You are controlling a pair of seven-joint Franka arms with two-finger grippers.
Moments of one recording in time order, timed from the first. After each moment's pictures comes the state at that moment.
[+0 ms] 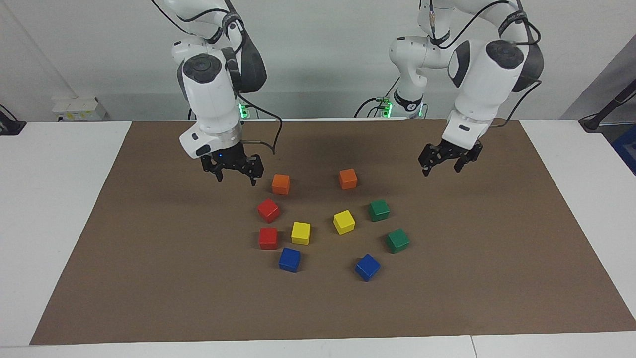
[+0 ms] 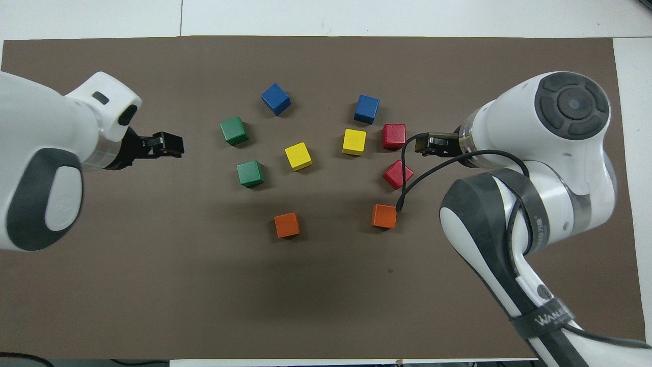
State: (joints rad) left arm -0.25 0.06 -0.02 -1.87 -0.02 2.00 -0.35; right arm 0.25 0.13 0.03 -1.84 -0.03 2.04 0.50
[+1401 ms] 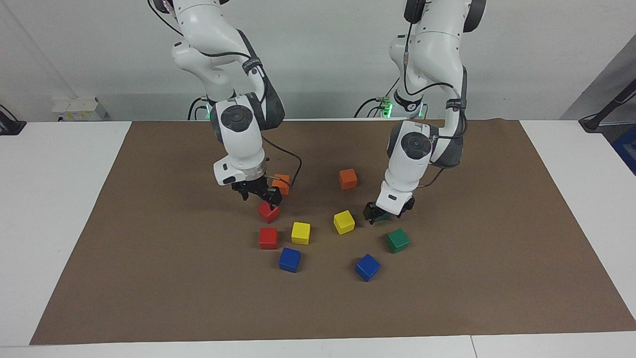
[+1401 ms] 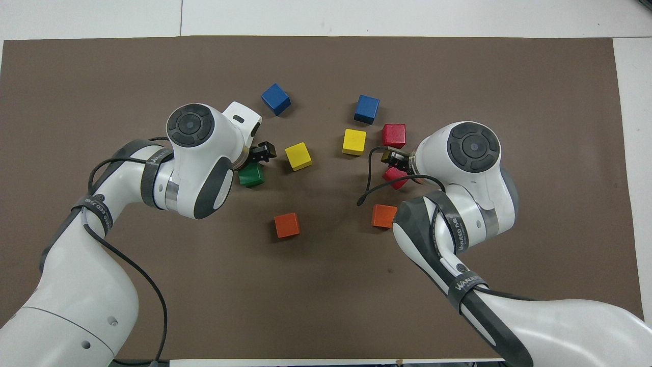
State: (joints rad) left arm -0.41 0.39 -0.02 -1.88 -0.02 2.31 -0.56; right arm 0.33 0.25 0.03 -2.02 -0.03 2.34 0.80
